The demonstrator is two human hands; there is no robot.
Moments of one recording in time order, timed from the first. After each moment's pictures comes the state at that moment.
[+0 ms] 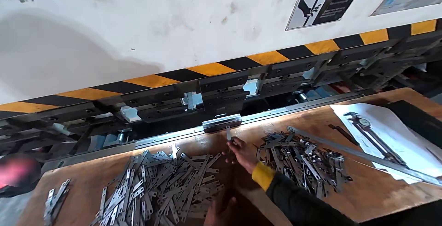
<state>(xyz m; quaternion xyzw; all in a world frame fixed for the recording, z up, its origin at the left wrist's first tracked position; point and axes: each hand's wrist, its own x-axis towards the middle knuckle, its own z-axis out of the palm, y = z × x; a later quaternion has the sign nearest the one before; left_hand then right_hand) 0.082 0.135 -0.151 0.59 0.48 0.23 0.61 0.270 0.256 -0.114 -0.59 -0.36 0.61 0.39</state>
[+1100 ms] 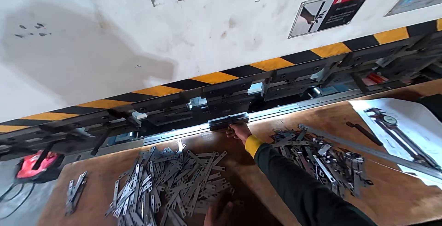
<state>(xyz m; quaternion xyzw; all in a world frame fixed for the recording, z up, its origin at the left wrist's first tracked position) 0.062 0.118 -0.149 0.53 0.49 0.30 0.63 0.271 0.355 -0.148 -0.67 -0.28 0.60 0.35</state>
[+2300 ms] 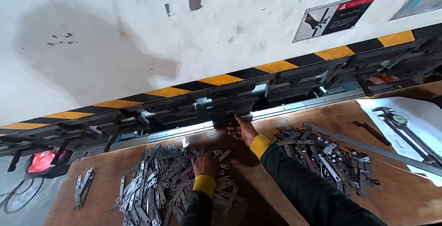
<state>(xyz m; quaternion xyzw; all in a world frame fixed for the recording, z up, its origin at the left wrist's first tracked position) 0.073 0.272 -0.156 0.65 0.72 -0.11 0.21 0.271 0.345 -0.132 -0.60 -0.19 0.66 0.40</state>
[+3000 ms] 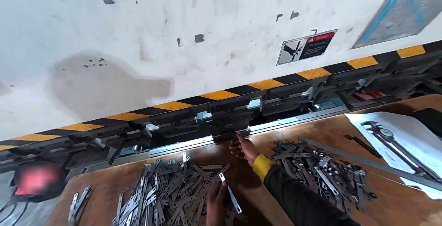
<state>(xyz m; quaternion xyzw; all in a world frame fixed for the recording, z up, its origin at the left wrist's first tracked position) 0.090 0.171 -0.125 0.32 0.51 0.46 0.65 0.271 0.314 -0.116 -0.62 -0.23 0.64 0.39</state>
